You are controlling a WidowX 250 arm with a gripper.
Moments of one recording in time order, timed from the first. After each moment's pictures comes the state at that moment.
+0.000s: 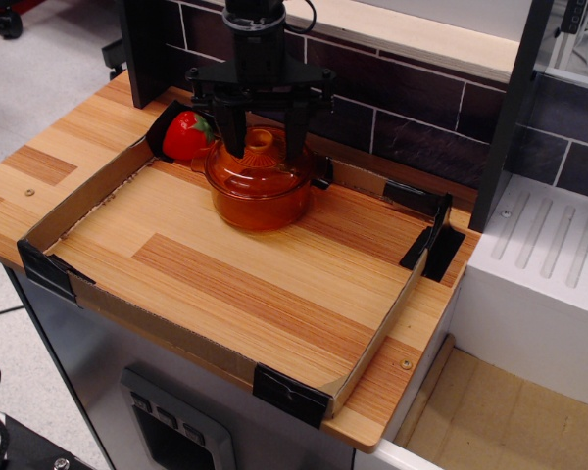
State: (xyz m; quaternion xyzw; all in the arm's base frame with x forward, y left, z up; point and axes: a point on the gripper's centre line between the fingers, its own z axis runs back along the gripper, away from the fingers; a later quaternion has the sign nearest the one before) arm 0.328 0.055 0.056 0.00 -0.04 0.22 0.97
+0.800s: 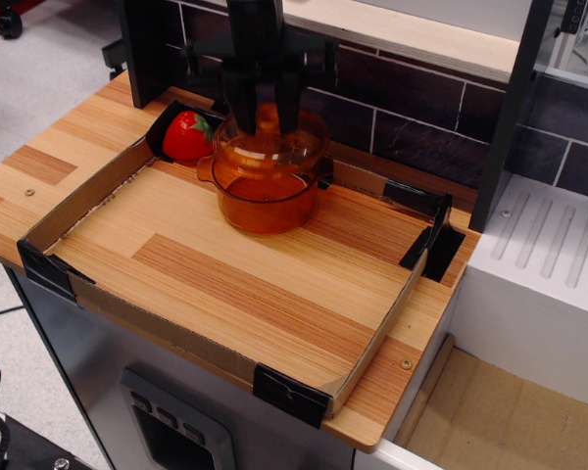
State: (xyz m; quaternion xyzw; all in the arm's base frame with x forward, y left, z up) arm 0.322 0.050 0.092 -0.02 -0.05 0.24 0.97
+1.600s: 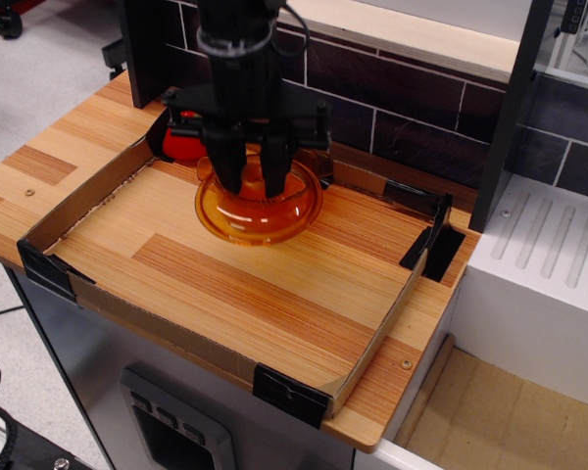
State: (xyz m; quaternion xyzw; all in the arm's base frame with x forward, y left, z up) arm 0.267 0.025 0.077 0.00 -0.05 0.16 0.99
